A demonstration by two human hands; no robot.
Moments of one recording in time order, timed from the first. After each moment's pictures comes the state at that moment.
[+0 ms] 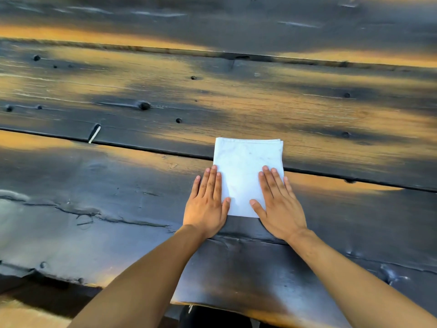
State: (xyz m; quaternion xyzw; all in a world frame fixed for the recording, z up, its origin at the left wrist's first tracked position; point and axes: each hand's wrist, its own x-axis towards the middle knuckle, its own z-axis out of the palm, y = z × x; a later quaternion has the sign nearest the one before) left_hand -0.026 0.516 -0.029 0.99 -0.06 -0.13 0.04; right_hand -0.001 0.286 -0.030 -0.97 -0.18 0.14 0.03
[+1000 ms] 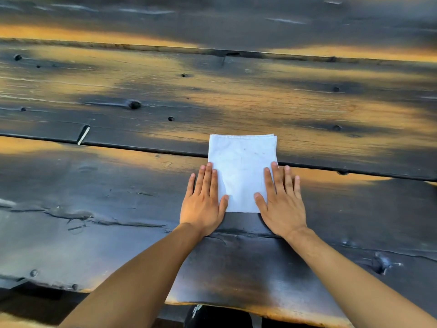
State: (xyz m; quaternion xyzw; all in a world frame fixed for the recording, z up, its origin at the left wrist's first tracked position) left_hand -0.024 0.516 -0.026 0.99 -0.06 -0.15 0.05; right_hand -0.009 0.289 -0.011 -0.99 -0.06 0.16 0.02
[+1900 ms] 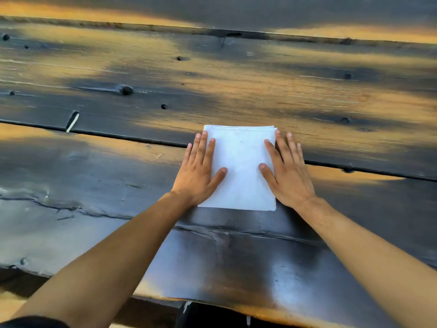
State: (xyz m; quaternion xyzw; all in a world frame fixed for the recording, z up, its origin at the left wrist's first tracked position) left_hand 0.036 0.522 -0.016 0.97 -0.11 -0.12 0.16; right_hand 0.055 0.255 -0.016 -0.97 -0.15 0.08 0.16
